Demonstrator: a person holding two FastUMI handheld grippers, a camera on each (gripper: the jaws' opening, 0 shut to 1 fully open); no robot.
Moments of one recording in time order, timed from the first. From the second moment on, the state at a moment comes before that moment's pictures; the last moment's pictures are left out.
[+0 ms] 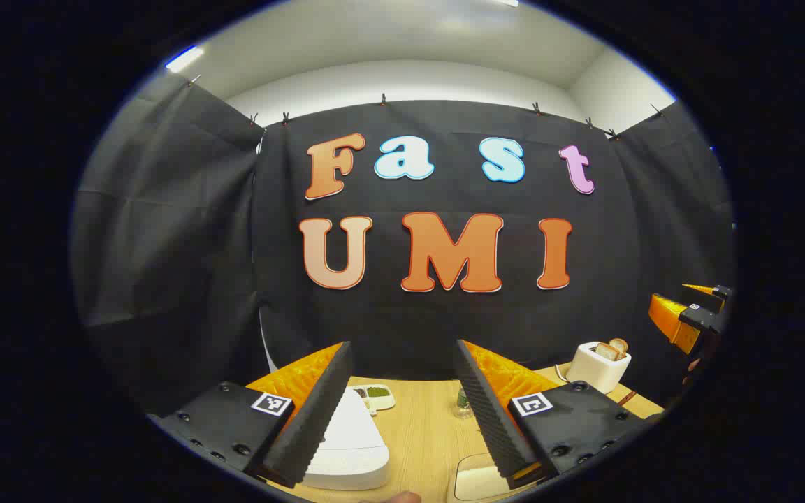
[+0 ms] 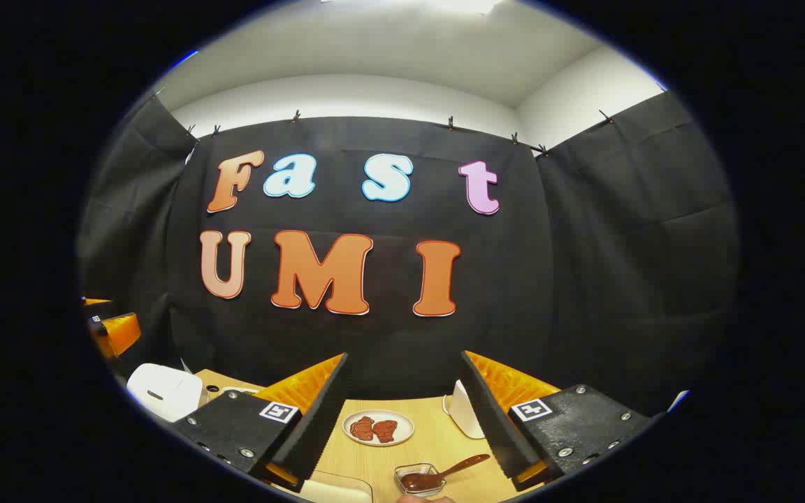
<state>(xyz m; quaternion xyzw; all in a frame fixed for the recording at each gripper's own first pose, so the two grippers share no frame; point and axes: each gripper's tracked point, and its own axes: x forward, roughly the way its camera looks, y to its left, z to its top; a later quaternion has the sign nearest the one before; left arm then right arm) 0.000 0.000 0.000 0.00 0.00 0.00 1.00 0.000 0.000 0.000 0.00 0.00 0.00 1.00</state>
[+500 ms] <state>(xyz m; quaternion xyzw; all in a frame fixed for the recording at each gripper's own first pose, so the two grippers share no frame) 0.019 -0.026 -0.011 0.01 0.02 0.00 1.00 0.002 -0.019 -0.012 -0.01 0.02 0.00 1.00</state>
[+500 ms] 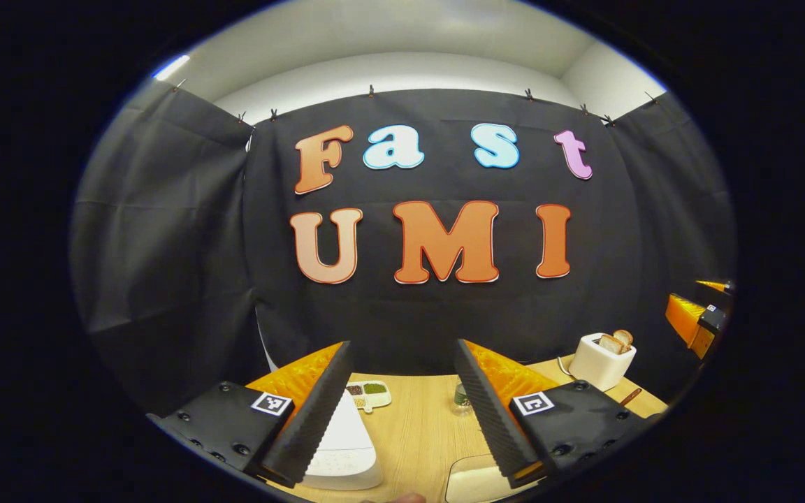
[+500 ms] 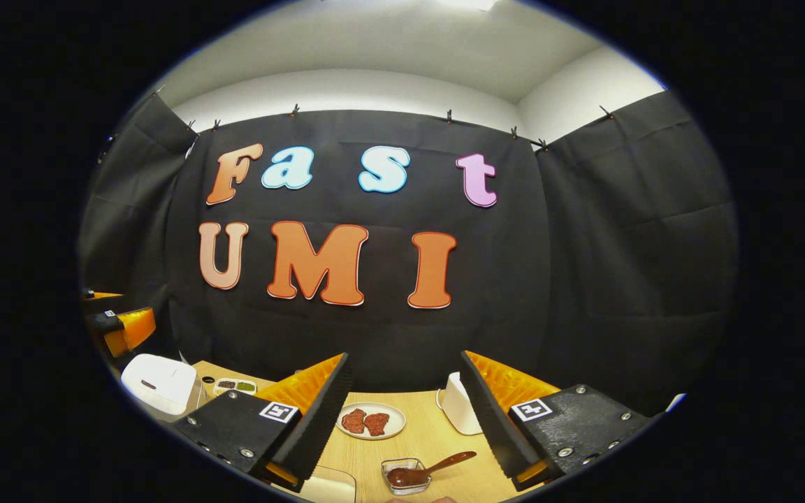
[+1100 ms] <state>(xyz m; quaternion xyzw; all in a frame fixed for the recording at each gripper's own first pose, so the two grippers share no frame) 0.024 -0.004 -0.003 0.04 0.01 0.01 1.00 0.006 -0.009 -0.016 -0.02 0.03 0.00 1.00</state>
